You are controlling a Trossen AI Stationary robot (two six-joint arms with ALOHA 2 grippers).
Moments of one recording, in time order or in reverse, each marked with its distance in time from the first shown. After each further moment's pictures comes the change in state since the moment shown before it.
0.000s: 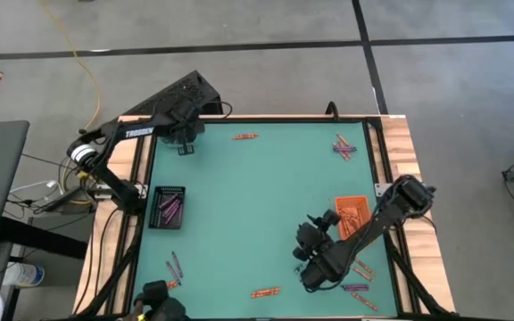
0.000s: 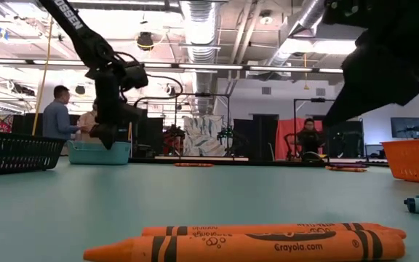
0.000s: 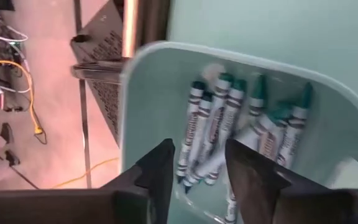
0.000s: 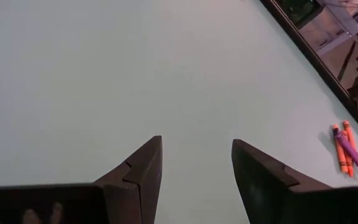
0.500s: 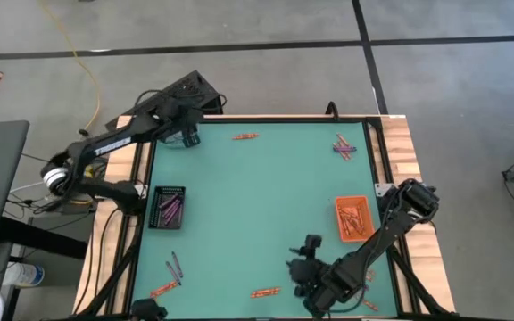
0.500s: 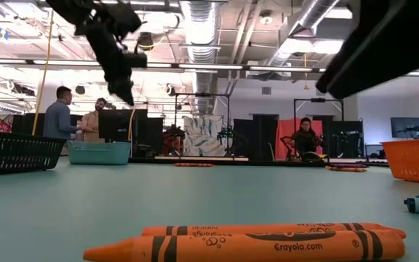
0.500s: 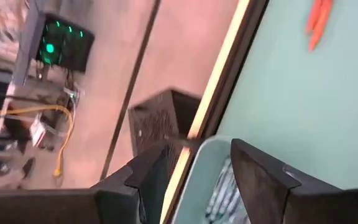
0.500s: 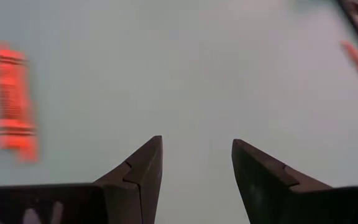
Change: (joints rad) left arm -0.141 -0.323 0.052 -0.010 0.034 -0.154; right arm 0.112 0.000 0.046 0.542 -0.072 -0.621
